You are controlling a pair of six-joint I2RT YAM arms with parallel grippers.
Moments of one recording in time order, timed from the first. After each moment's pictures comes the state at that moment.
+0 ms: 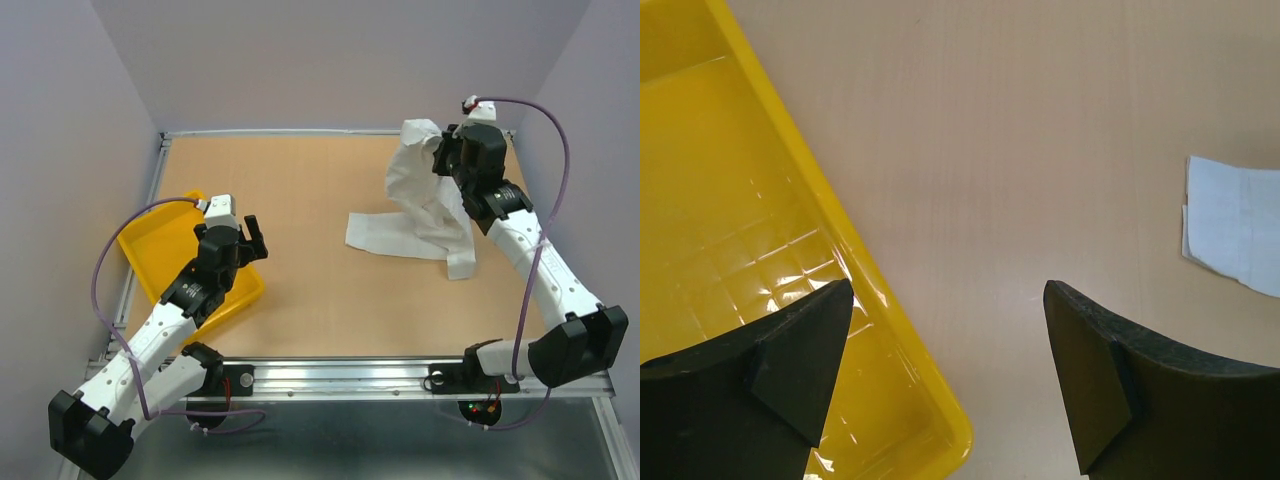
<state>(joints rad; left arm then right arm) -0.50 0.79 0.62 -0.27 -0.42 -0.41 0.28 1.30 1.31 -0.23 0.26 0.20</state>
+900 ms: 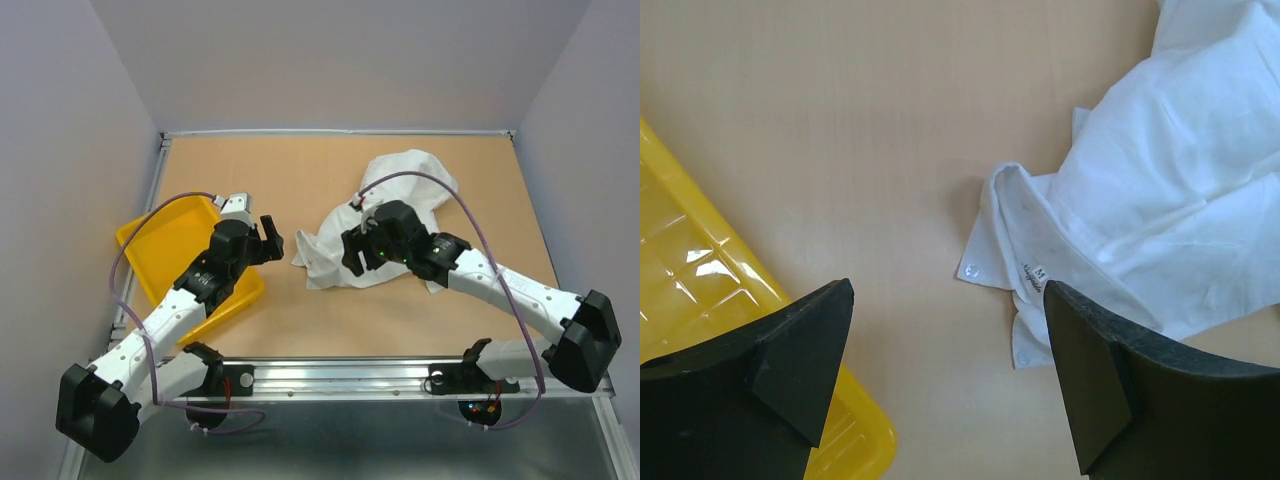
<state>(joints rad) -0.50 0.91 0.62 -0.20 -0.20 -0.48 0.76 1.26 1.00 -0.37 -0.04 0.22</state>
